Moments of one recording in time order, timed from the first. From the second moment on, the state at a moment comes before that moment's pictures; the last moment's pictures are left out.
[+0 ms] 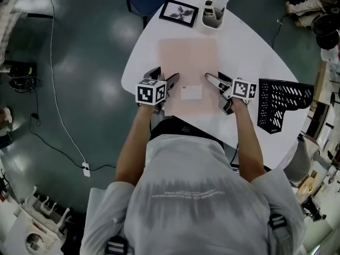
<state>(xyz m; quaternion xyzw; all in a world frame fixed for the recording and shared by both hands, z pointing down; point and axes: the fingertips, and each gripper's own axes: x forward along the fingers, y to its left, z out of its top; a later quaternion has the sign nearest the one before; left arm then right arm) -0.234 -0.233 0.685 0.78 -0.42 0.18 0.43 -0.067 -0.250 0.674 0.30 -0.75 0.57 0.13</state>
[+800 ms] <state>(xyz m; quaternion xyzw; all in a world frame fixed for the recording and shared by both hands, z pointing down) -0.237 -0.236 0.678 0.78 -0.41 0.14 0.46 -0.084 -0.250 0.661 0.26 -0.72 0.64 0.04</state>
